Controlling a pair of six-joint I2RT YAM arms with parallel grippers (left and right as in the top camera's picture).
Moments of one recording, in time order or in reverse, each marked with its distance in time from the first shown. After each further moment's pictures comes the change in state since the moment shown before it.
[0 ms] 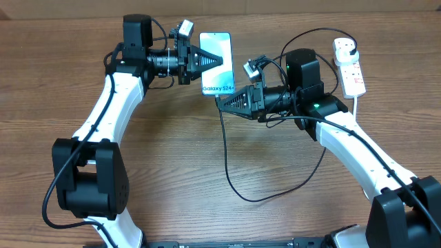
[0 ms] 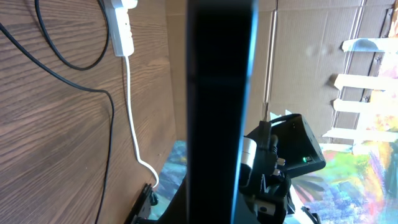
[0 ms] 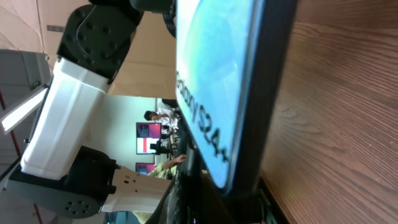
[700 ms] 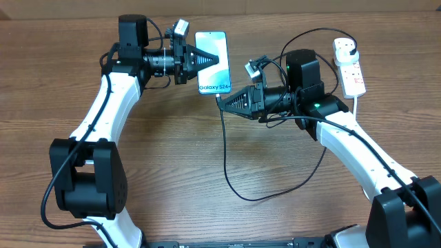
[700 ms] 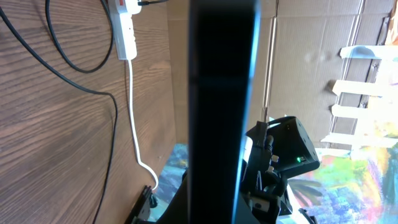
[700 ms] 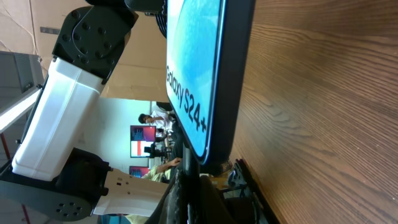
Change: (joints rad) left arm 0.024 0.000 0.000 -0.008 -0.001 -0.003; right arm -0.003 0.000 0.000 -0.015 0.012 -0.034
